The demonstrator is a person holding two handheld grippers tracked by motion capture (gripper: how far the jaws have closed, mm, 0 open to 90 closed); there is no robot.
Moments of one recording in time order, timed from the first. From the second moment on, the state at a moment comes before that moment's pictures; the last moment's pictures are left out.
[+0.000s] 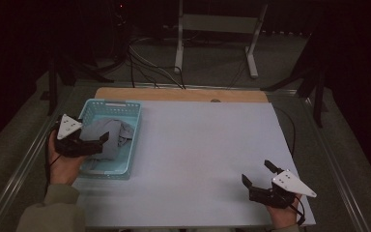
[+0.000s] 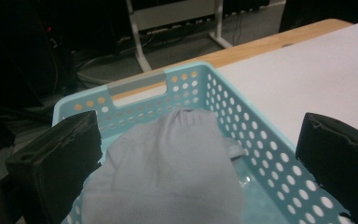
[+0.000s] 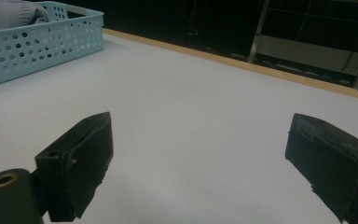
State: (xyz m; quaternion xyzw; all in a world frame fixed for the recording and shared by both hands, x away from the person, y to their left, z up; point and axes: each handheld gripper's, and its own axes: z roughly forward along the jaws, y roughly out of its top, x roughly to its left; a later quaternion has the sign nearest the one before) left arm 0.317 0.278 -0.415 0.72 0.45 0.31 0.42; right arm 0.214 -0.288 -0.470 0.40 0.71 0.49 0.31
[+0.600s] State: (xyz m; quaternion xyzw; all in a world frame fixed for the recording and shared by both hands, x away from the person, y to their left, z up) left arm 0.338 0.283 -0.427 0.72 0.48 0.29 0.40; right arm 0.213 -0.287 -0.470 0.40 0.71 0.49 0.31
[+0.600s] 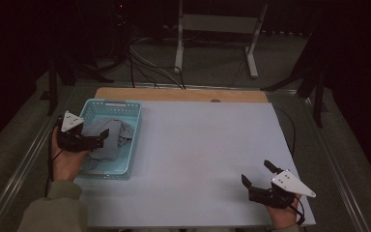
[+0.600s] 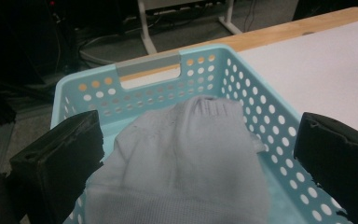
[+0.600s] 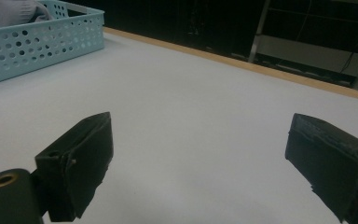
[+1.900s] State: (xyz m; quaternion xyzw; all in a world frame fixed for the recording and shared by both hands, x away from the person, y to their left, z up) left arm 0.375 0.274 -0.462 0.76 0.52 0.22 0.32; right arm 0.213 -0.287 -0.470 0.40 0.71 0.49 0.31
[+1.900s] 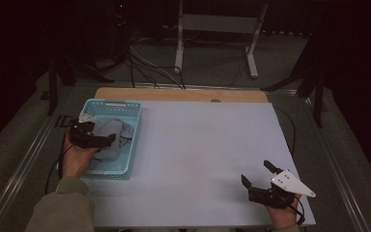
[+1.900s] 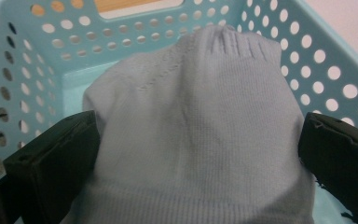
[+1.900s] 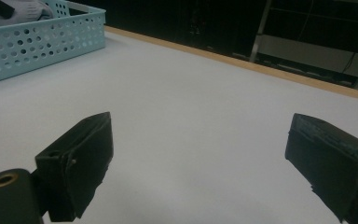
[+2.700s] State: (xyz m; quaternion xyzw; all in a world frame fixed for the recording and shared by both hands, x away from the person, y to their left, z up) left arm 0.386 0.263 -0.479 0.80 0.51 0.20 0.23; right arm 0.213 -0.287 -0.470 0.40 0.71 0.48 0.31
